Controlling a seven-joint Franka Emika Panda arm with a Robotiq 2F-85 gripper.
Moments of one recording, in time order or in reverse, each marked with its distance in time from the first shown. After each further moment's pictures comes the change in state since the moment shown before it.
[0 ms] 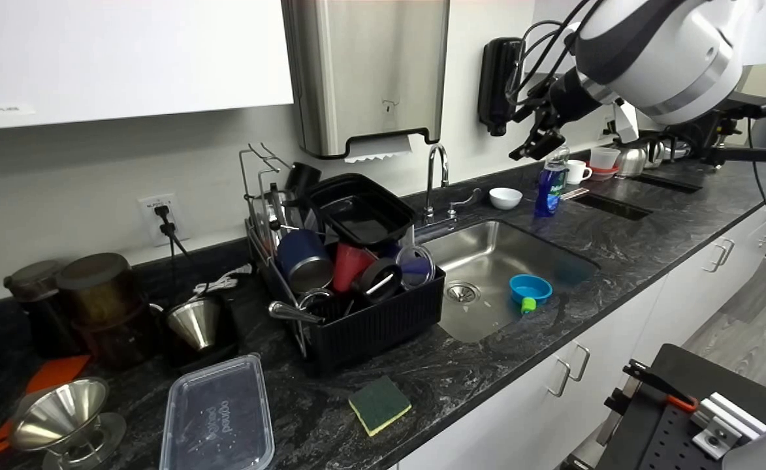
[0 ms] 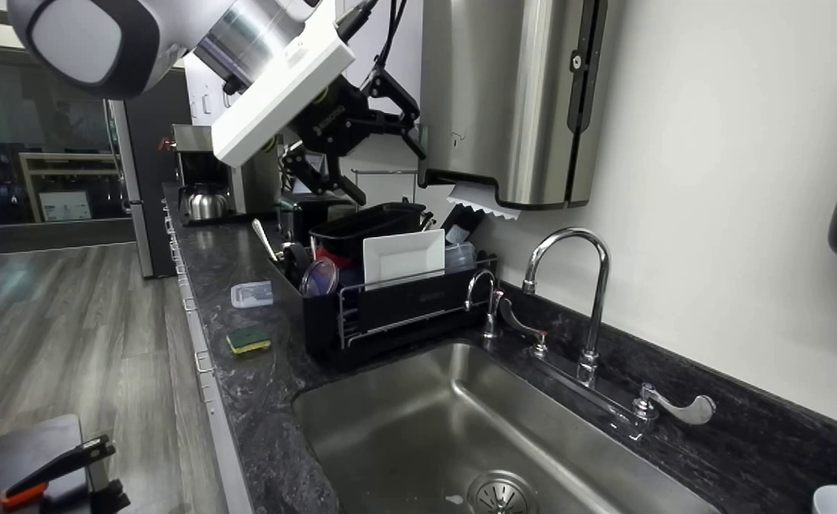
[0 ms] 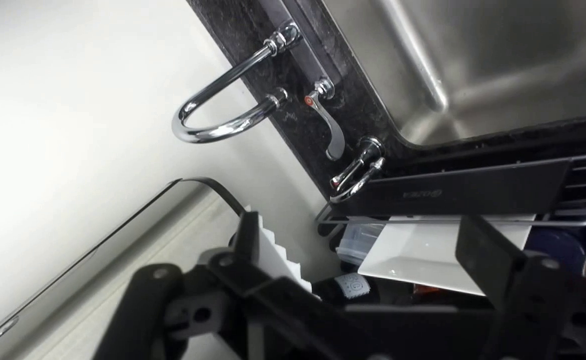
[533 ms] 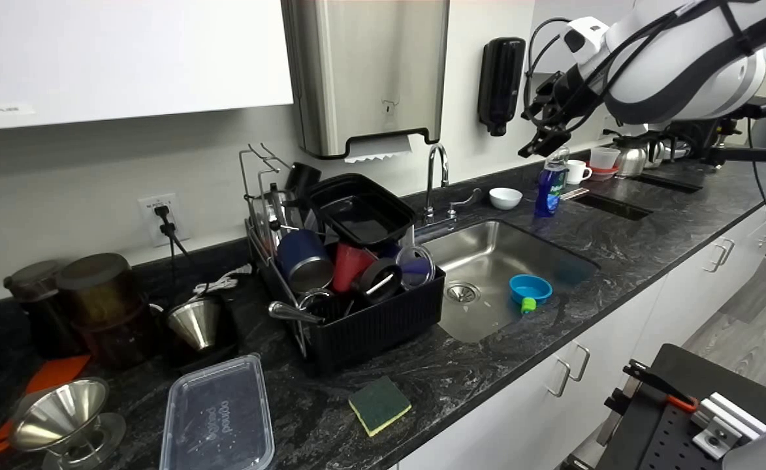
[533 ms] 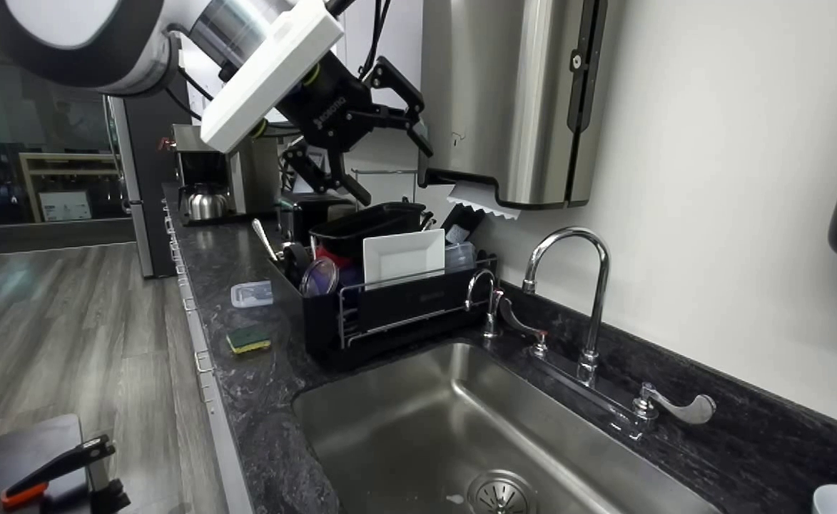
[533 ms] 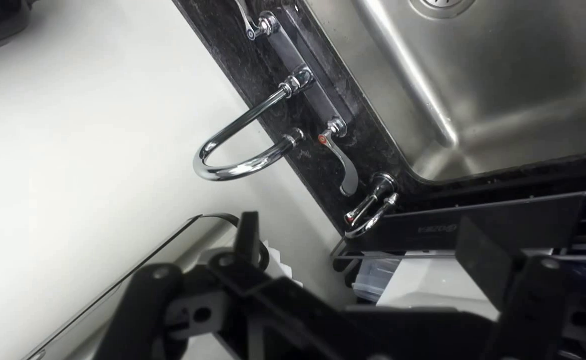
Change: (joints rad) arm -0.064 -0.029 -0.071 -0.032 -0.643 -0.018 0.549
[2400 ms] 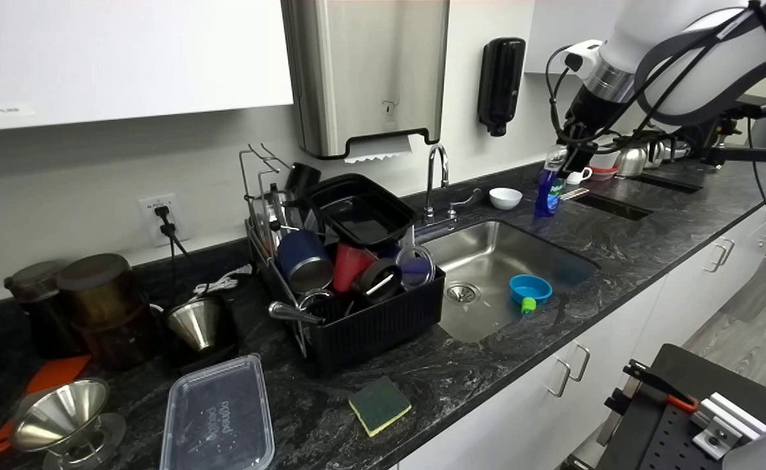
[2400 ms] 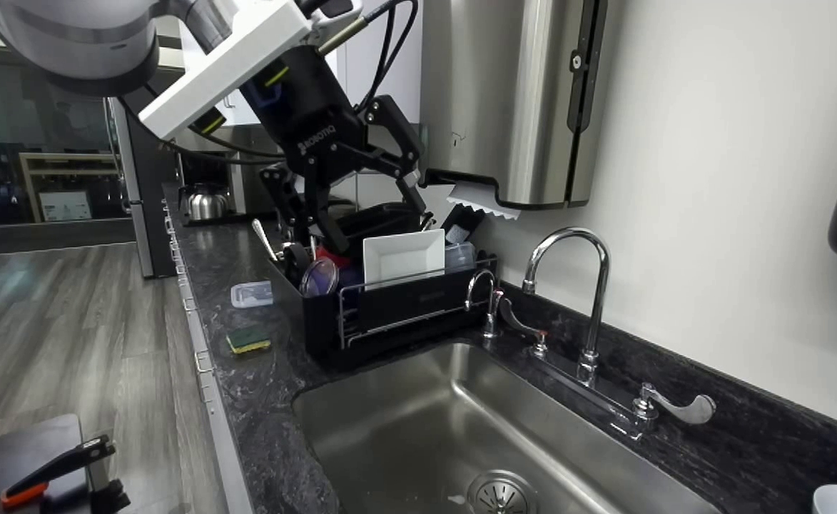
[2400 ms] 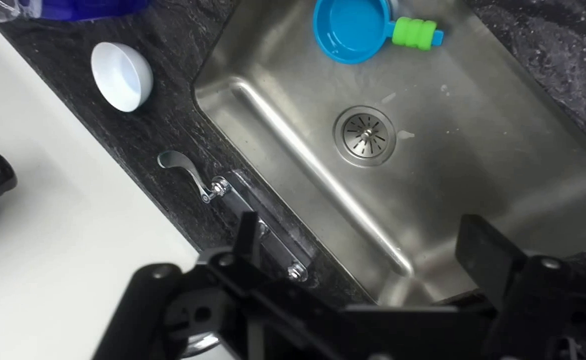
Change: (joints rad) arm 0.006 -0.026 -0.130 0.067 -0.530 -0.422 0.480
